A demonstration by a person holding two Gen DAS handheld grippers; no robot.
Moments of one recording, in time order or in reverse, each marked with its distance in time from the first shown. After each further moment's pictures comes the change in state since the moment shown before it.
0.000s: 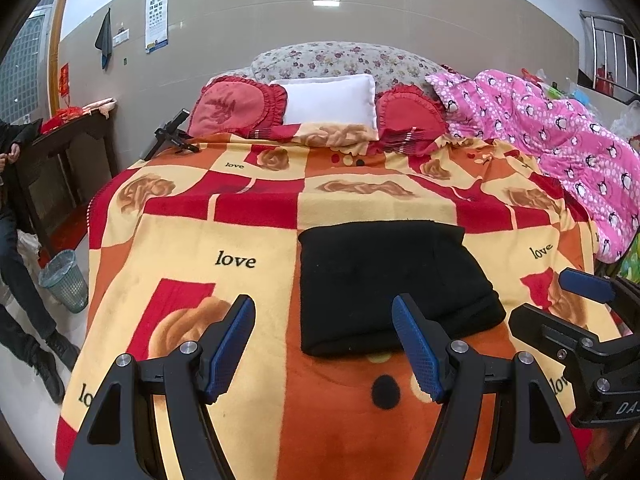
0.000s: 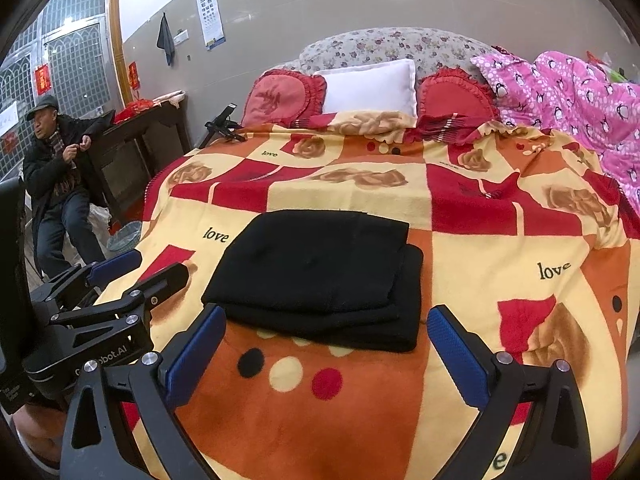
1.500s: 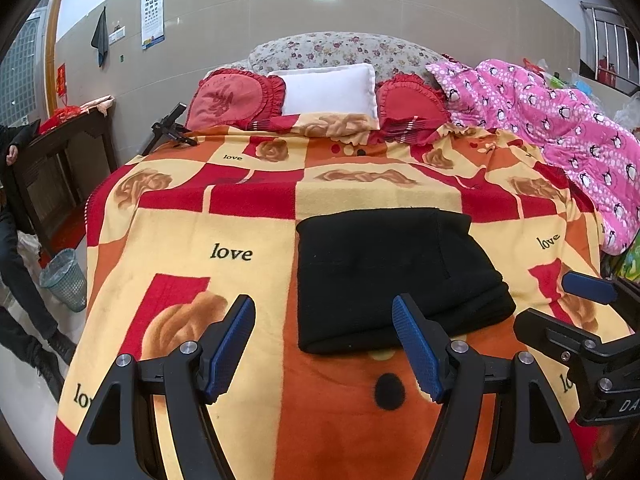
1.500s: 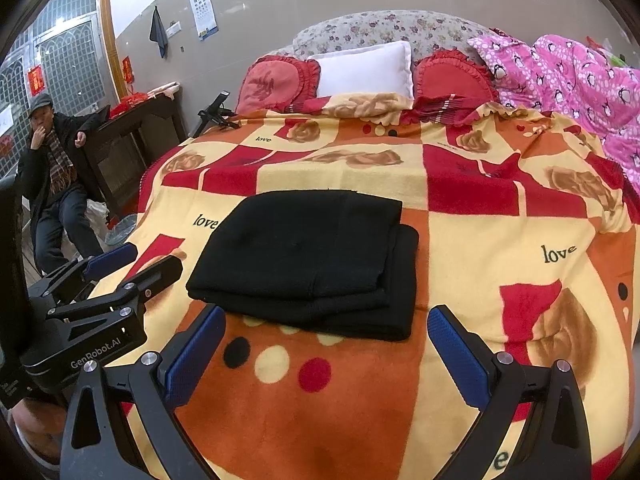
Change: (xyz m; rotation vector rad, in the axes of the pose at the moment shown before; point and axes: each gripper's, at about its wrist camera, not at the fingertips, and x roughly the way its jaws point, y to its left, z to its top) left arm 0.017 -0.006 0.000 0.020 0.026 0.013; right arm 0.014 -0.011 -0.007 0.022 0.053 0.007
